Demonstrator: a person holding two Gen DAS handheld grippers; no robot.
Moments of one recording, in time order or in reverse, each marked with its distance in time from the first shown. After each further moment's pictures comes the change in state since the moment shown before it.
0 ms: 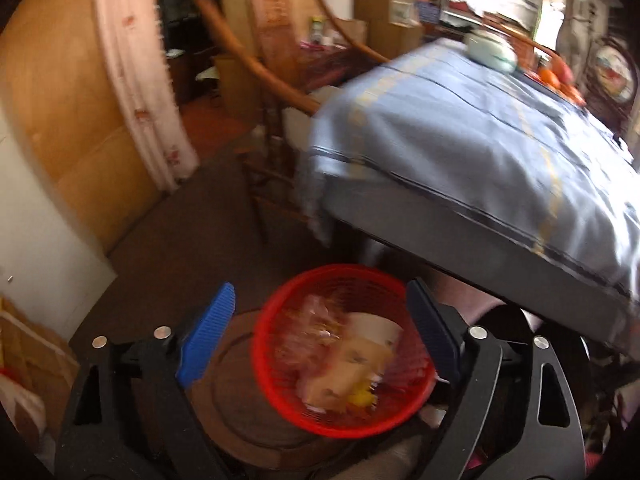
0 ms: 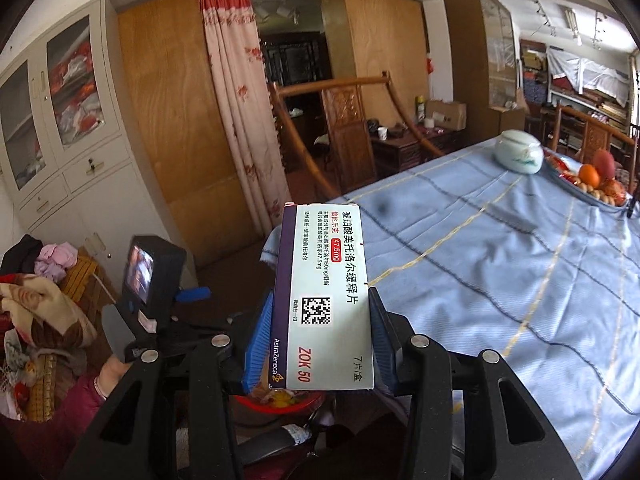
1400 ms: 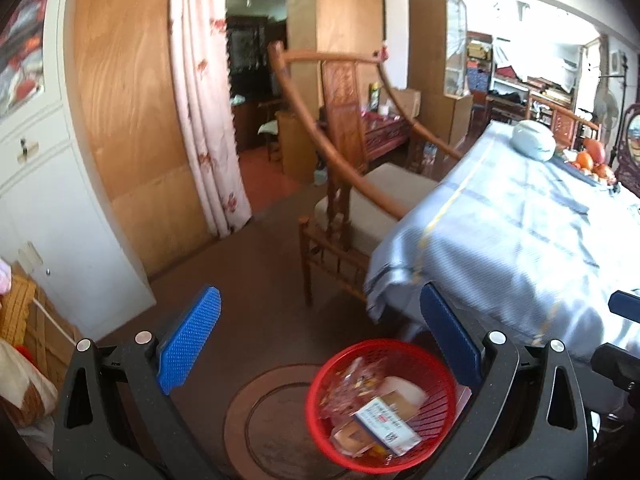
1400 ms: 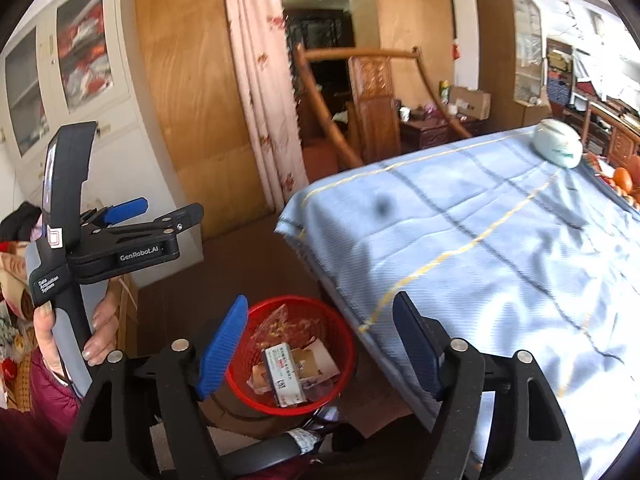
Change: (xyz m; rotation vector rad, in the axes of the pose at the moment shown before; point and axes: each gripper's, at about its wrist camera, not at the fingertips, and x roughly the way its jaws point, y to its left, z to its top) left arm -0.075 0.018 0.027 -0.100 -0.244 0.142; right arm 0.042 0.018 -0.020 -0.068 0.016 0.010
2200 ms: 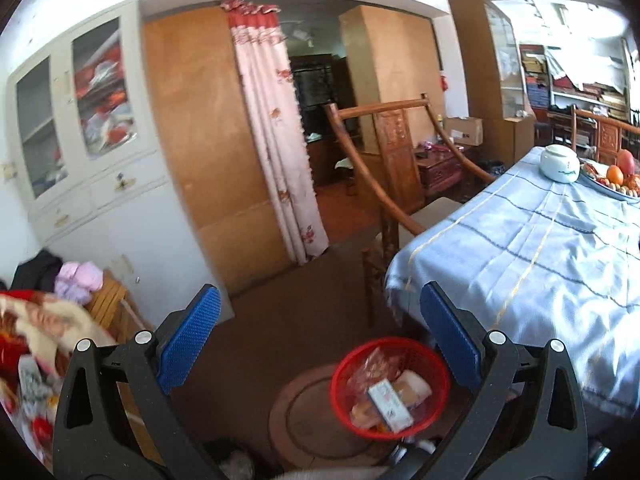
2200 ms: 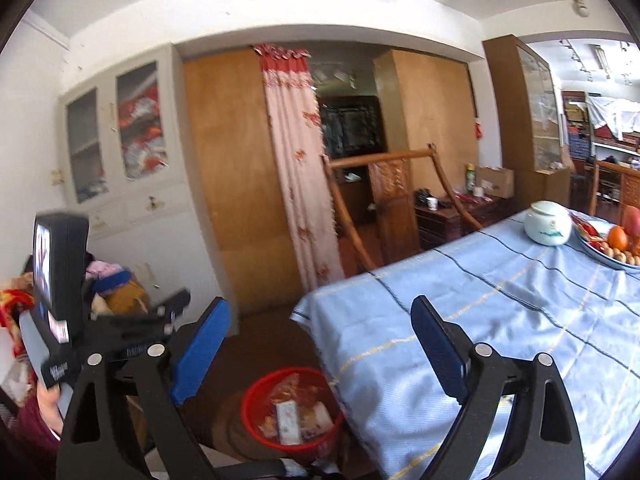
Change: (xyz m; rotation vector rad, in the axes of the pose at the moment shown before) left arm -0.134 -0.080 -0.015 -0.020 -0.097 0.337; right arm -0.121 -0.062 0.021 -0.029 -0.312 0.211
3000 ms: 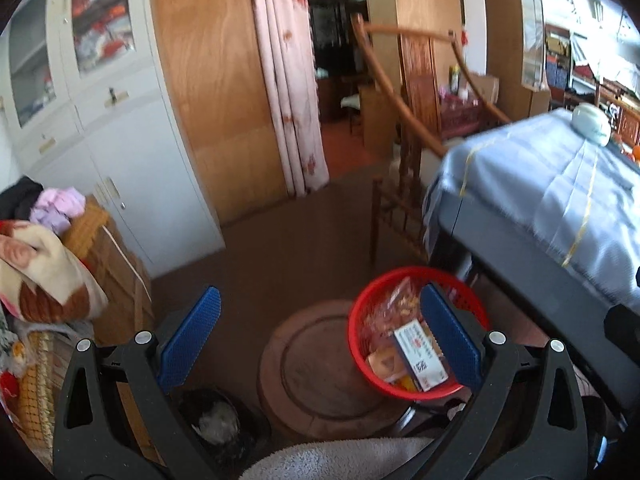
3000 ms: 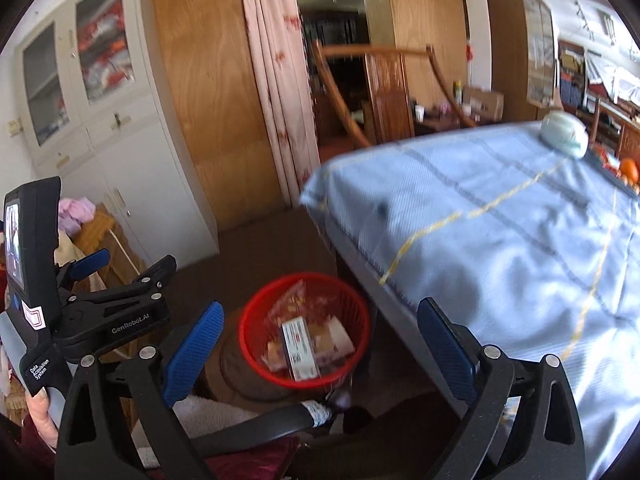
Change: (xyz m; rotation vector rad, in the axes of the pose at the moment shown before) left arm 0.100 0.039 -0.084 -0.077 0.246 -0.036; right arm 0.116 0.053 -0.091 0.031 0.394 -0.139
